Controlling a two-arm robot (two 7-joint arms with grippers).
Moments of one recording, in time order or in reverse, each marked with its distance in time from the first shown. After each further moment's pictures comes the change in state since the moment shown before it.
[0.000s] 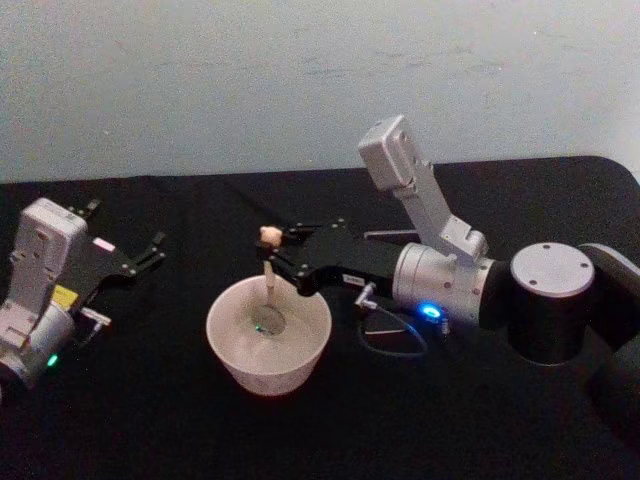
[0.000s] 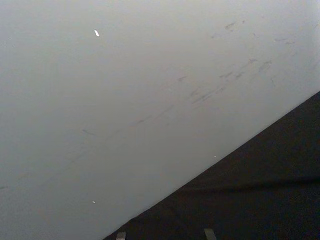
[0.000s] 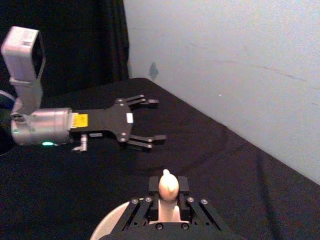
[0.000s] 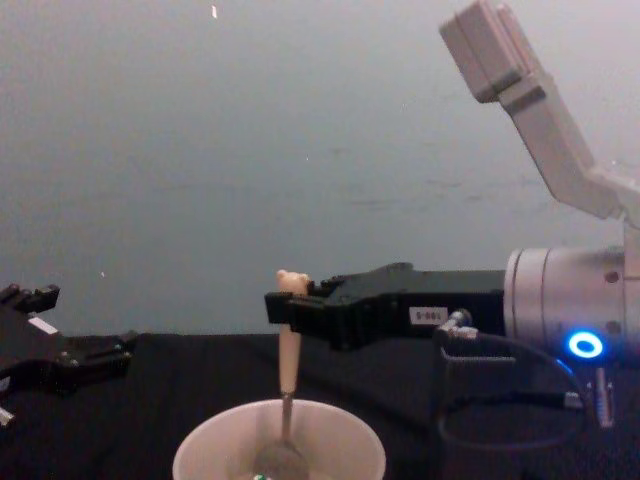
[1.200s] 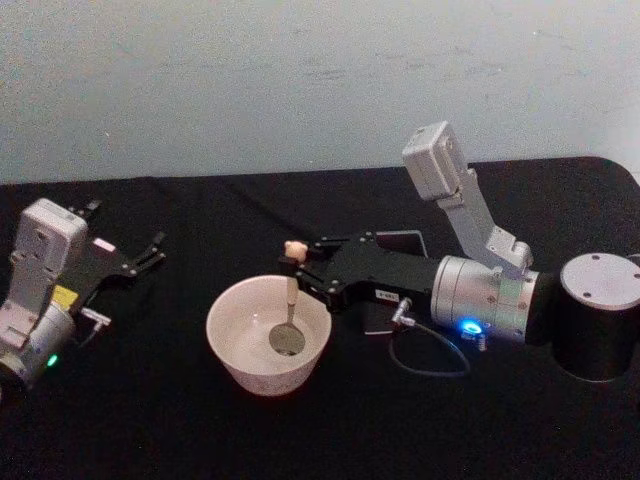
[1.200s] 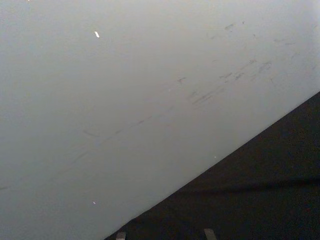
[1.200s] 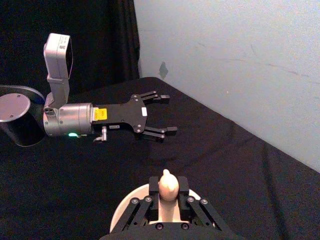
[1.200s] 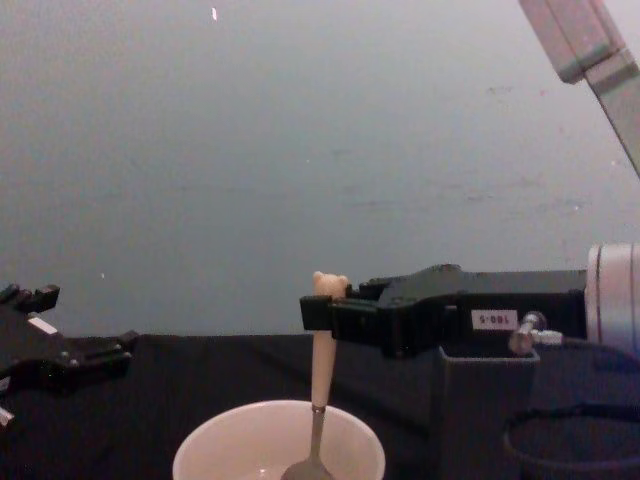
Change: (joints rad) left arm 0.000 0.000 0.000 0.000 0.000 0.000 0.000; right arm -0.070 0.101 0.040 -0.125 0.065 0.032 0.035
